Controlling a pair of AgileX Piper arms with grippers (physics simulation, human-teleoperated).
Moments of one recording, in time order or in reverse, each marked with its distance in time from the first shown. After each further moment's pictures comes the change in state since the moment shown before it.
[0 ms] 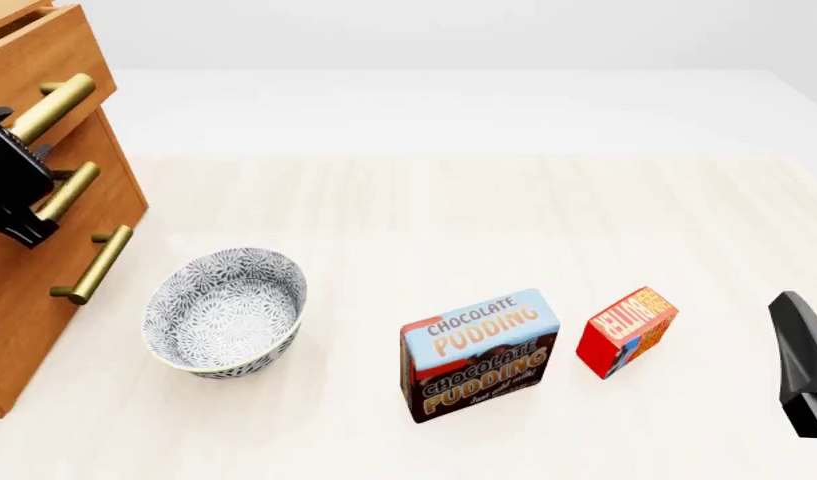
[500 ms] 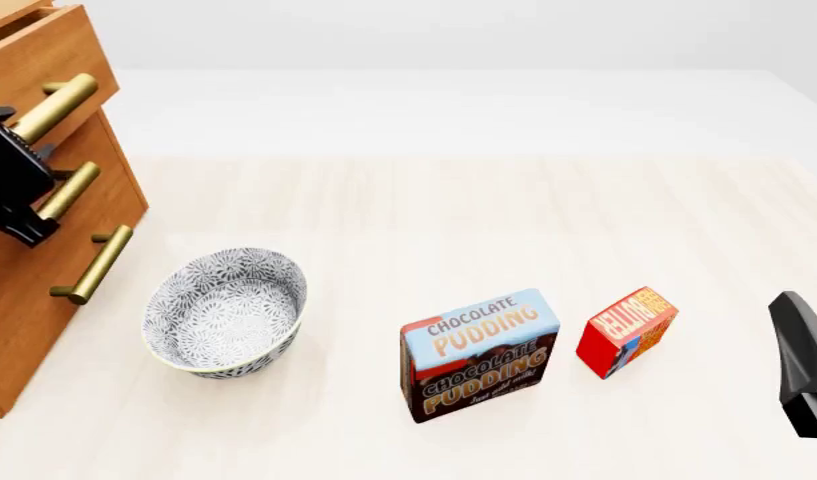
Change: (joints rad) left arm -0.006 -0.004 -0.008 0.020 -0.018; right arm 0.000 0.000 0.000 0.000 0.000
